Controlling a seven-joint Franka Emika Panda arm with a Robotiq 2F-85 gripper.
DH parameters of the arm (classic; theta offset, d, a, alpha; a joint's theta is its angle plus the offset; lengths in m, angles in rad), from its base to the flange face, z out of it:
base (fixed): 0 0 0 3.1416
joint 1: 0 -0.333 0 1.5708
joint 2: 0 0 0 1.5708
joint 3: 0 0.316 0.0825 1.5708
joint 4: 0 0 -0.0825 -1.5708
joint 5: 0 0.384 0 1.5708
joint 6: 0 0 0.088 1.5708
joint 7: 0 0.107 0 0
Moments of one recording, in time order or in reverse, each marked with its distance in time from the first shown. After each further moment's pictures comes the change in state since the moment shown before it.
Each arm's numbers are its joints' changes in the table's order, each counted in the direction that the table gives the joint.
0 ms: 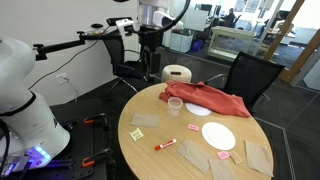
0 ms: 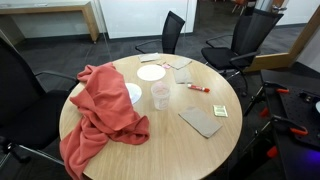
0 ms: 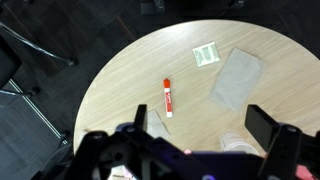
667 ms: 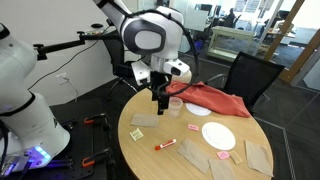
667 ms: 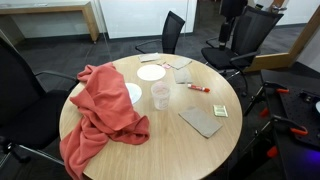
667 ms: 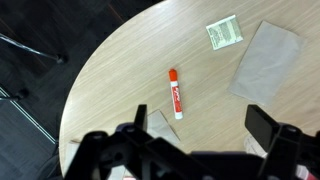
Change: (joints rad) arm 0.044 0.298 -0.043 -0.074 -0.017 0.406 0.016
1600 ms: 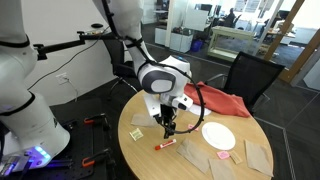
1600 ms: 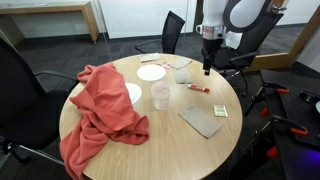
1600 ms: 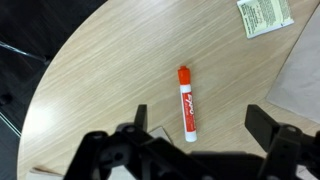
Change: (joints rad) arm 0.007 0.433 -0.031 0.126 -0.008 0.265 -0.026
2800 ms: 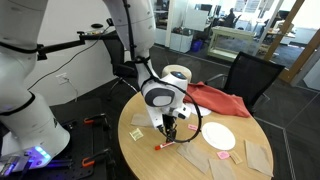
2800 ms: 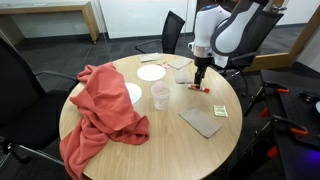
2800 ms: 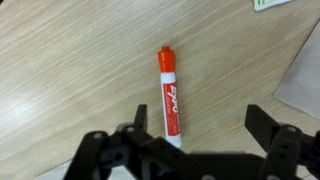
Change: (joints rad) arm -0.003 0.230 0.033 0.099 0.064 0.170 -0.056
